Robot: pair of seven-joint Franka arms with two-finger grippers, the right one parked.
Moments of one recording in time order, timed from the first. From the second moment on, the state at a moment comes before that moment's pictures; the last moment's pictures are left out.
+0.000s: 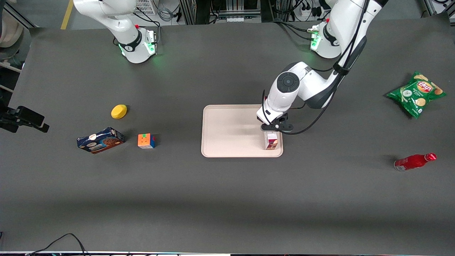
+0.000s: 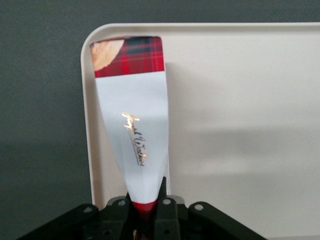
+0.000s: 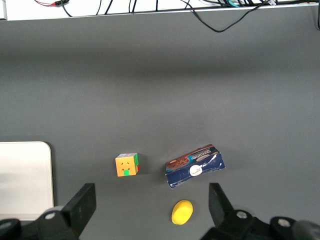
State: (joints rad) arm -0.11 0.42 -0.53 -2.12 0.27 2.50 -0.80
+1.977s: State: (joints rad) arm 0.13 0.15 -0.37 -1.76 0.14 1.99 -0.45
